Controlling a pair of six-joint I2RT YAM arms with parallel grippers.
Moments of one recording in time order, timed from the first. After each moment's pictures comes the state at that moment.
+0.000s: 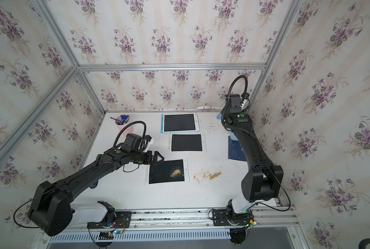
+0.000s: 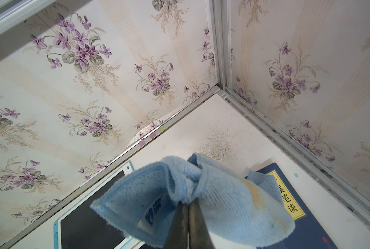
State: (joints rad) left arm -0.44 1.32 0.89 -0.52 0.41 -0.42; right arm 0.12 1.58 1.56 -0.56 0.41 0.57
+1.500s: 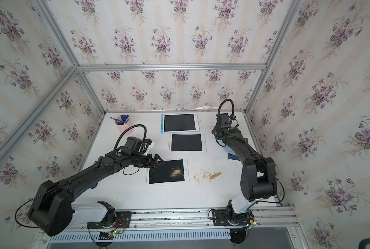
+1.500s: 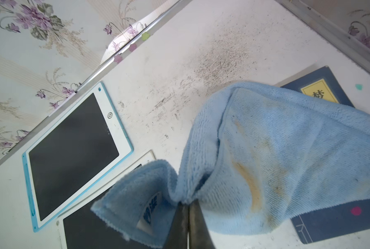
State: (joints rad) left arm -0.44 1.32 0.82 -0.47 0.45 -0.44; right arm 0.16 1.58 1.19 -0.46 0.23 0.70
